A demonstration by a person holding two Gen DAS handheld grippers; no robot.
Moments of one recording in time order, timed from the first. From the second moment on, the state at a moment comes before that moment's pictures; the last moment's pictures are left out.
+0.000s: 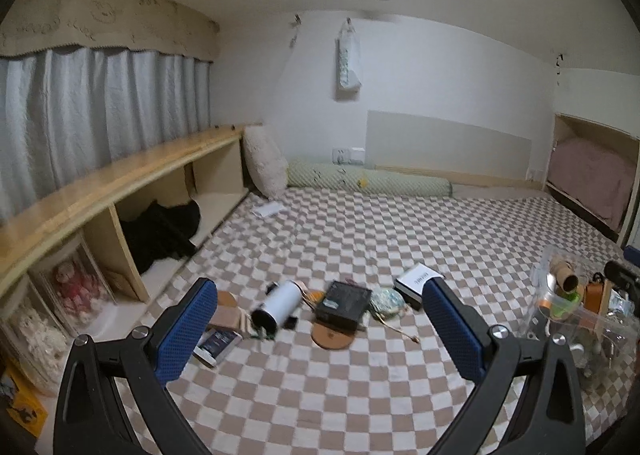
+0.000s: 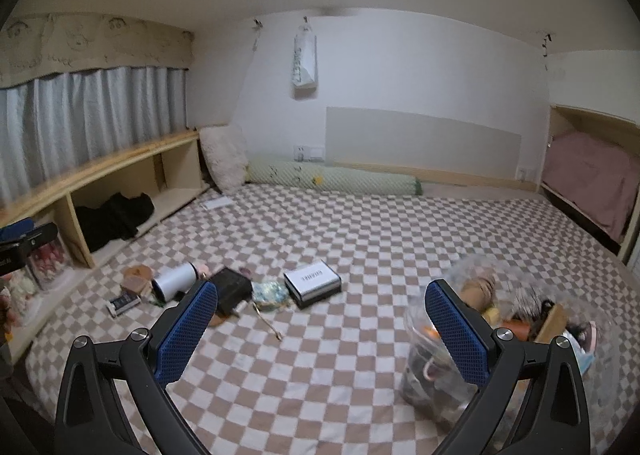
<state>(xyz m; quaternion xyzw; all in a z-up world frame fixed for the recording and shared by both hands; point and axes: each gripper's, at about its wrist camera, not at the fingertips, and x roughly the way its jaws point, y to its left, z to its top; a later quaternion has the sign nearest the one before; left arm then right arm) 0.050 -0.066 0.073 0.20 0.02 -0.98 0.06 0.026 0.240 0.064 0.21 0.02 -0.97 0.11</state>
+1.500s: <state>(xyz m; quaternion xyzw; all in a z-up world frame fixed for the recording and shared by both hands) -0.123 -0.239 -0.190 0.44 -0.06 -0.89 0.09 -0.134 0.096 -0.139 0.41 0.21 -0.85 0.25</state>
